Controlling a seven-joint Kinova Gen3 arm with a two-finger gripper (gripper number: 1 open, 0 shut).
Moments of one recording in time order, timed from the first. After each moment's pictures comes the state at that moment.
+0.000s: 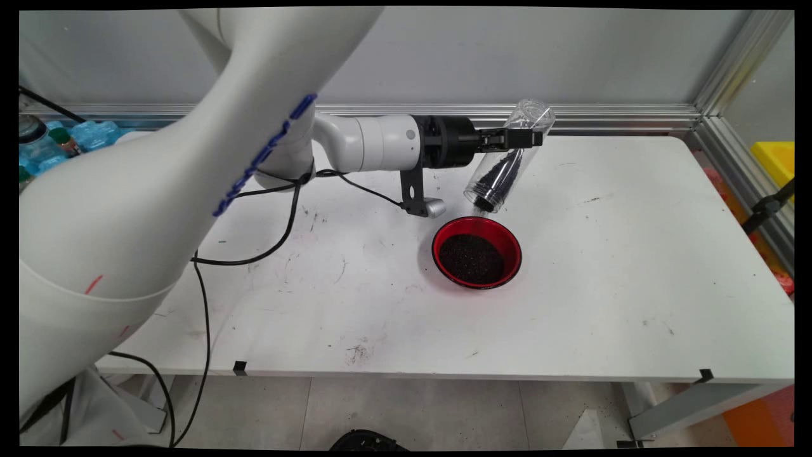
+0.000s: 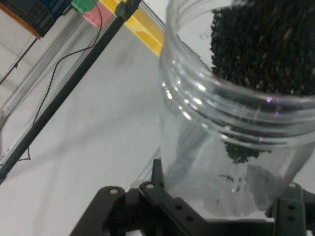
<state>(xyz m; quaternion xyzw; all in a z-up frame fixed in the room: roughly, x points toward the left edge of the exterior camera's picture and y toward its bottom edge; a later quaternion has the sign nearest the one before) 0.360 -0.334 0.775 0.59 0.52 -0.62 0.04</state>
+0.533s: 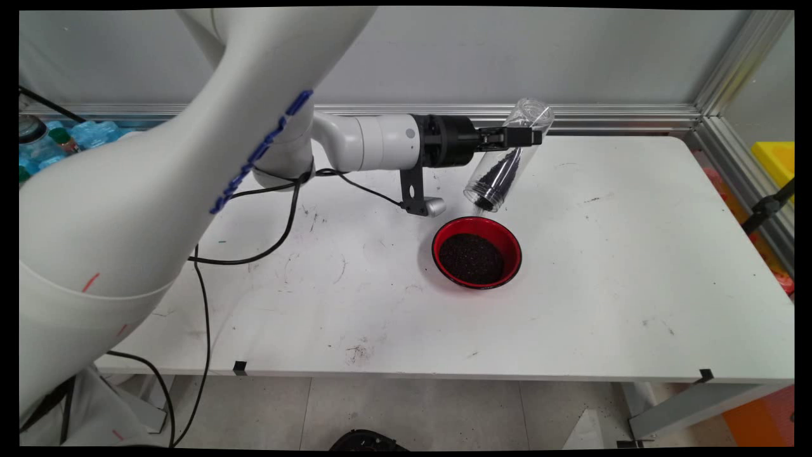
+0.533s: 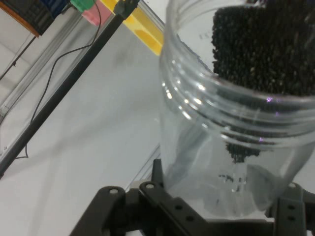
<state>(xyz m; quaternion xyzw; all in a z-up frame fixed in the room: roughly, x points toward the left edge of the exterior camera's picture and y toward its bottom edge) 0.361 -0.334 0.776 0.59 0.52 -0.62 0.04</state>
